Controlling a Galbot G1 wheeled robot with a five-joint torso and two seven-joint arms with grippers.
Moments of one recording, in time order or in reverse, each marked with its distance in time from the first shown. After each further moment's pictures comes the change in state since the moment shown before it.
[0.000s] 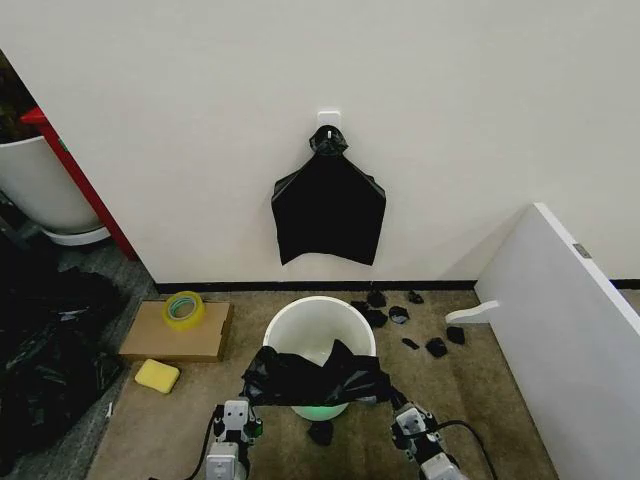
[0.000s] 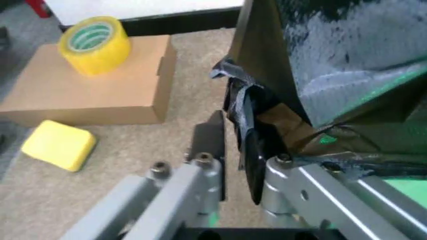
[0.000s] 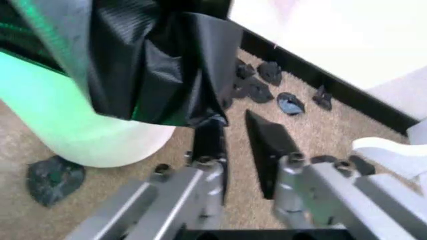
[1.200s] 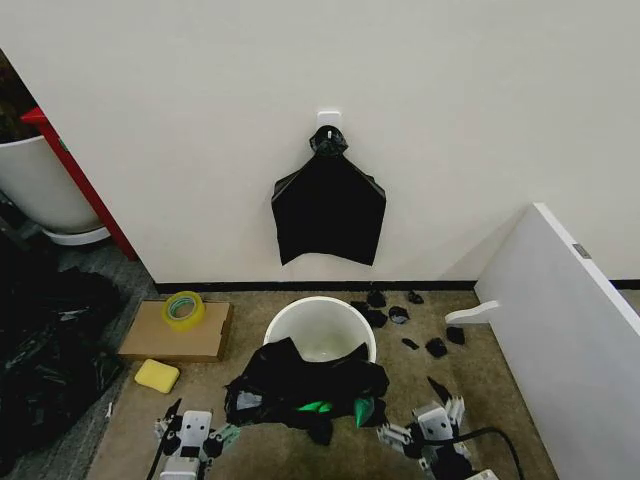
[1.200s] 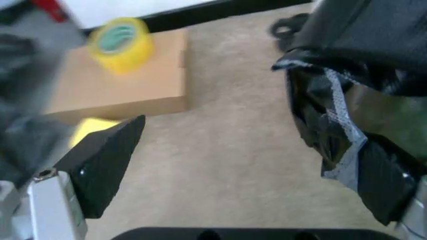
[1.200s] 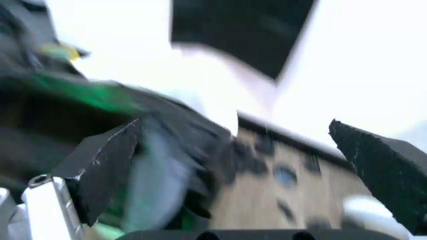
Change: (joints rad) left arm 0.140 0.208 -0.079 -0.157 -0.097 0.044 -0.011; right arm -0.188 -0.056 0.086 0.305 -0.093 0.111 0.024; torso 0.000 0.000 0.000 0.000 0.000
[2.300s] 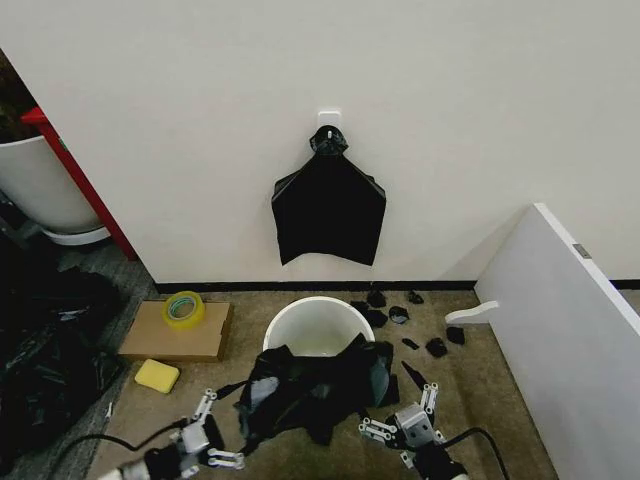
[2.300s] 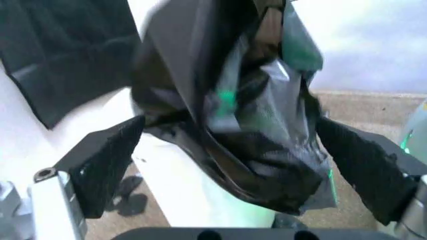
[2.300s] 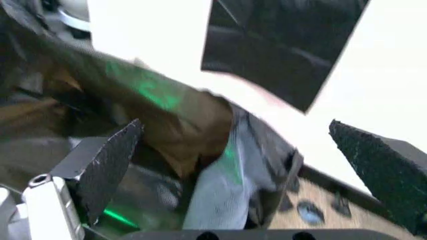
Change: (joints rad) left arm -0.086 0.001 -0.455 0.505 -0.072 -0.908 1.539; right arm 0.028 0.040 -0.010 -0.116 -0.102 0.178 -0.117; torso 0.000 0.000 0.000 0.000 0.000
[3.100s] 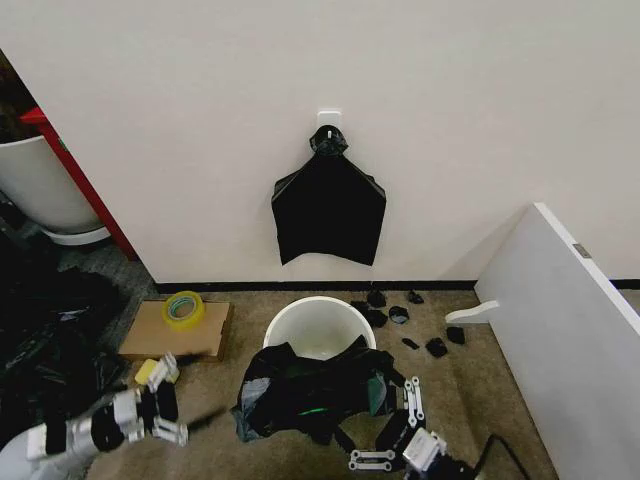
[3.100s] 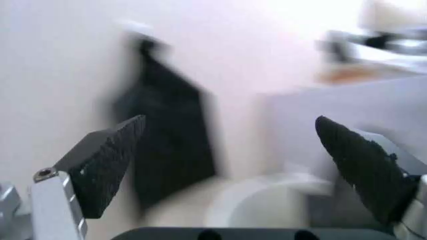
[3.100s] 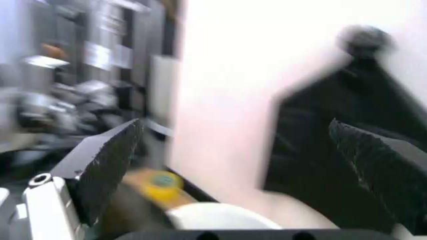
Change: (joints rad) left arm -0.182 -0.101 -0.135 0.003 -0.365 0.040 0.154; right arm 0.062 -0.062 0.158 0.058 0.220 0.297 -0.360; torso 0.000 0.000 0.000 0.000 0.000
